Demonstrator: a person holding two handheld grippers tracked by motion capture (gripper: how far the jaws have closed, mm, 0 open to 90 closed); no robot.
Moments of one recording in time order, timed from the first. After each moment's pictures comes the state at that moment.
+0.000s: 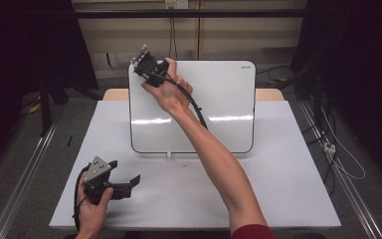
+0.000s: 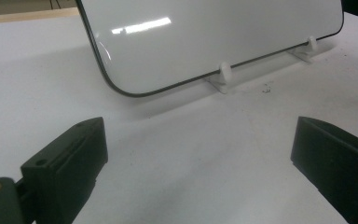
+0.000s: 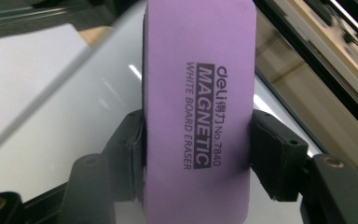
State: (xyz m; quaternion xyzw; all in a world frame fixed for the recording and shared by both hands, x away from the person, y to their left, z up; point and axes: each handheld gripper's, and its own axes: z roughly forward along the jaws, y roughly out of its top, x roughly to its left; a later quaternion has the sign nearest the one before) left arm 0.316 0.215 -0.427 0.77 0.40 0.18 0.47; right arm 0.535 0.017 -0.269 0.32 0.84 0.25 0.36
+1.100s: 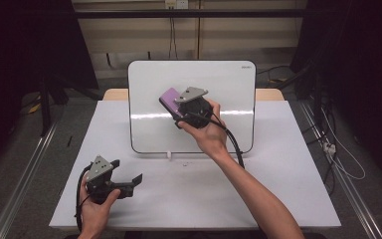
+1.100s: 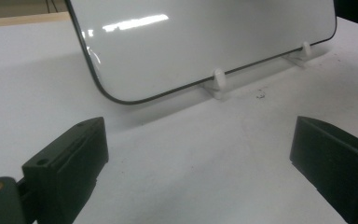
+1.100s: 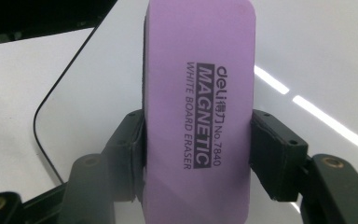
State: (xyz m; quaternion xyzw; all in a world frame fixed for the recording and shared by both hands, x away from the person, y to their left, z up) left arm 0.317 0.209 -0.426 0.76 0.40 0.17 0.48; right arm 0.437 -0.078 -0.325 0.31 0.82 0.38 0.29
